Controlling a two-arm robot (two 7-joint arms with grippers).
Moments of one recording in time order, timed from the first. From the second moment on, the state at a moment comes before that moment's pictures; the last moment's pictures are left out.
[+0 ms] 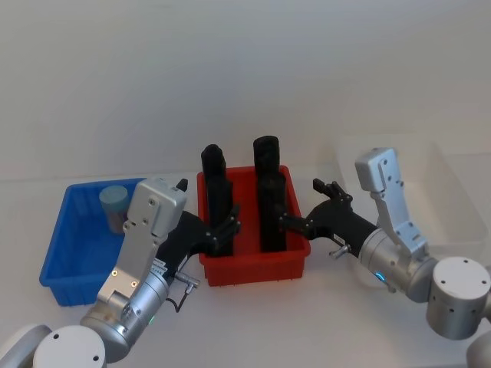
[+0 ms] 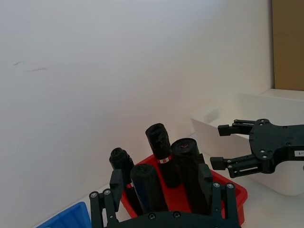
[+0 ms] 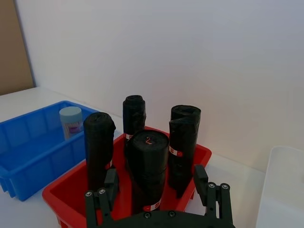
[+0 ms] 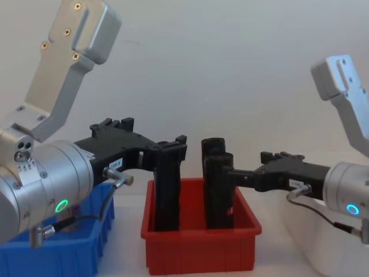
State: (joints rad) left arm -0.24 0.38 0.45 -1.63 -0.20 0.01 -0.01; right arm 0.45 0.13 -0.29 -1.13 0.11 -0.05 0.41
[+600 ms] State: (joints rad) left arm -0.24 0.38 0.45 -1.63 -0.20 0.01 -0.01; right arm 0.57 0.08 -0.30 -0.94 0.09 -0.10 0.45
